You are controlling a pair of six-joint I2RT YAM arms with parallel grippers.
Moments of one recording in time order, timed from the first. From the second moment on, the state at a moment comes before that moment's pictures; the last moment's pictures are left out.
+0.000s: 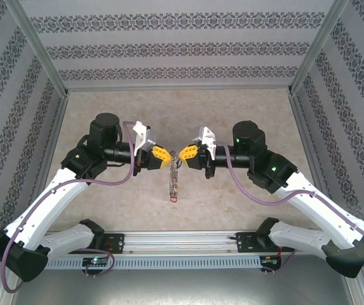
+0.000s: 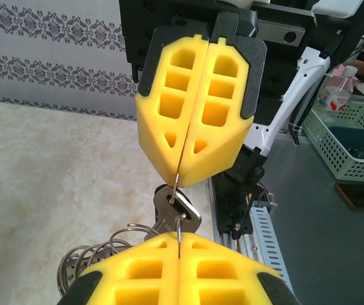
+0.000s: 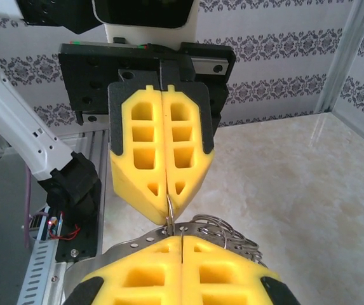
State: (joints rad) left arm -0.49 1.06 1.10 -0.47 1.01 0.23; right arm 0.76 1.02 1.08 -0.35 -0.62 -0.13
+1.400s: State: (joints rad) left arm -0.49 1.06 1.10 -0.47 0.99 0.24; right arm 0.77 1.04 1.08 -0.30 -0.64 -0.13
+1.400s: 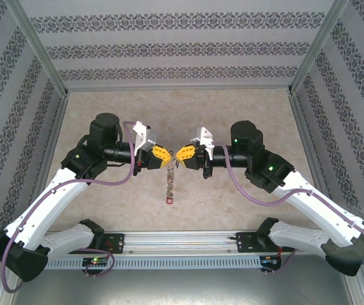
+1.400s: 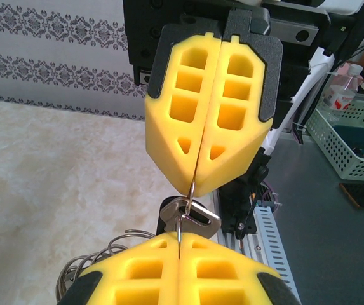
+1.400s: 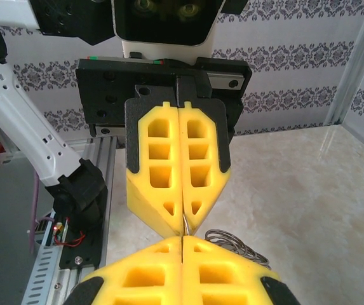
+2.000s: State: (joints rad) left arm -0.49 1.06 1.10 -0.47 0.99 0.24; right arm 0.77 1.03 1.06 -0.27 -0.64 -0.13
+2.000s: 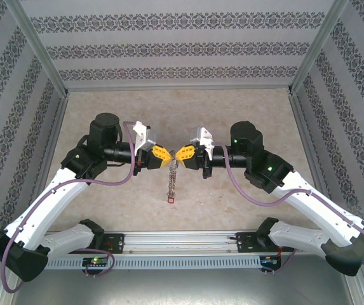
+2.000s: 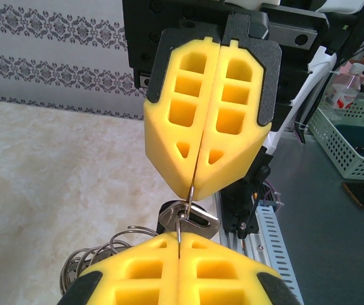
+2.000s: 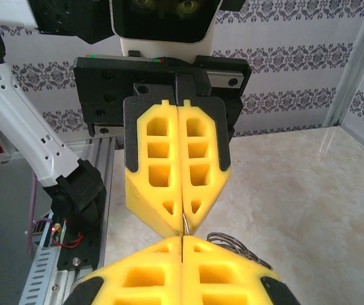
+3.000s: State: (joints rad) left arm -0.48 1.06 1.10 -0.47 0.99 0.25; right arm 0.76 1.03 1.05 -0.26 -0.65 -0.12
